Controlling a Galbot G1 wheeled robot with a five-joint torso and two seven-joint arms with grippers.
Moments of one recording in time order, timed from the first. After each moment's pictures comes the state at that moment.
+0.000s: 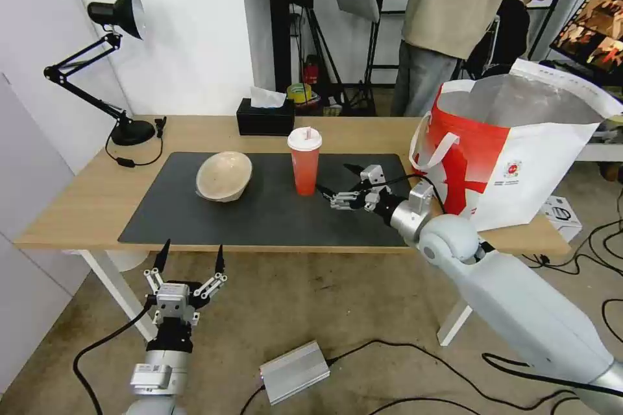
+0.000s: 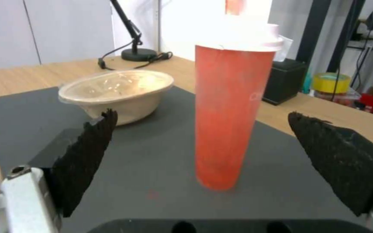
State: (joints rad) left arm 1.67 -1.59 -0.67 -2.10 0.10 -0.33 0.10; right arm -0.61 0.93 -0.13 1.65 0.71 -0.11 -0.23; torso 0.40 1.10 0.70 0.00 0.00
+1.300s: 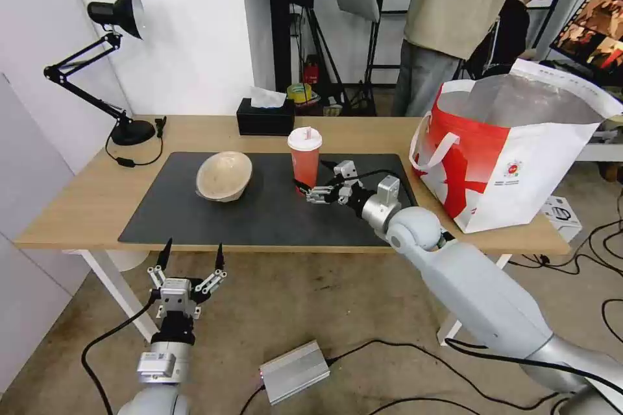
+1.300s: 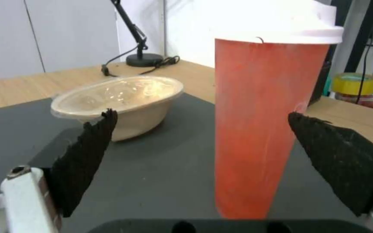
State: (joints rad) left arm 1.61 -1.59 -0.67 -2.03 0.10 -0.33 0.10; right arm -0.54 1.07 -0.18 1.50 0.67 -0.09 -0.25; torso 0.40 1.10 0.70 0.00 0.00
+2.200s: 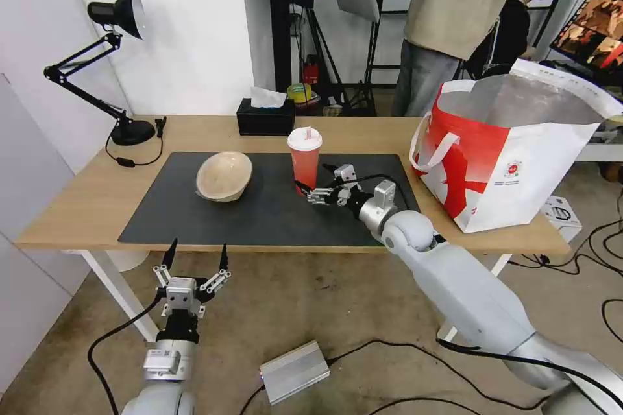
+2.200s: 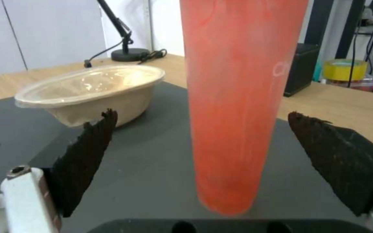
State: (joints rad) left arm 1.60 -1.59 -0.66 -2.01 0.12 -0.32 0.10; right arm -0.54 1.13 -0.15 1.38 0.64 -0.05 -0.27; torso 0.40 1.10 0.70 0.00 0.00
